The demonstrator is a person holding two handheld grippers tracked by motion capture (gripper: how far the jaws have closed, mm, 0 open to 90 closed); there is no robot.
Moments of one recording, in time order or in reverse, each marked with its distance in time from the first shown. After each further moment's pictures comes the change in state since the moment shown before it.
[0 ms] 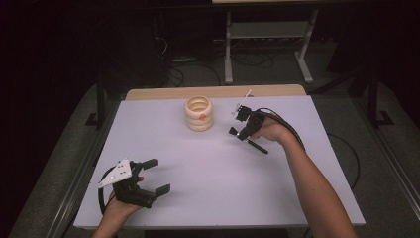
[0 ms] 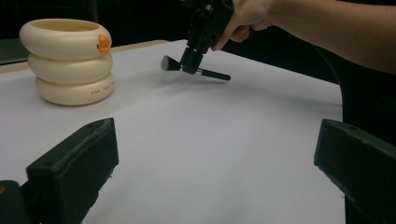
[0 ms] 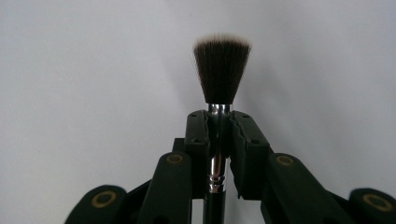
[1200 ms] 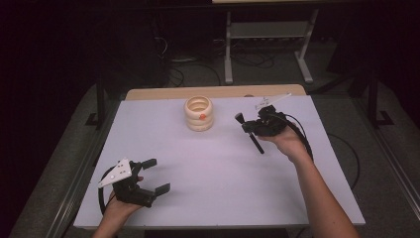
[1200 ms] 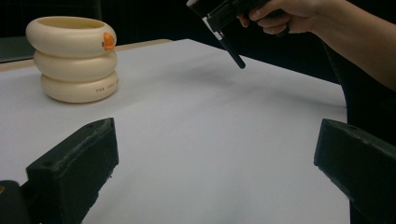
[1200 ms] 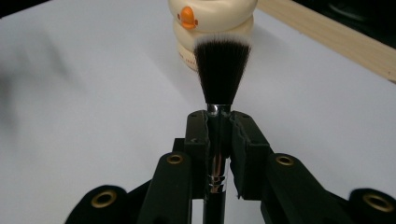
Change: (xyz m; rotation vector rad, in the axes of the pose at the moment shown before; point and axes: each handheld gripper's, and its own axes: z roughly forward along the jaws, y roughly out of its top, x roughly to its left) left arm 0.001 -0.001 0.001 0.000 0.012 -0.004; right arm 0.035 -0.054 -0.063 -0.494 -0.055 0.153
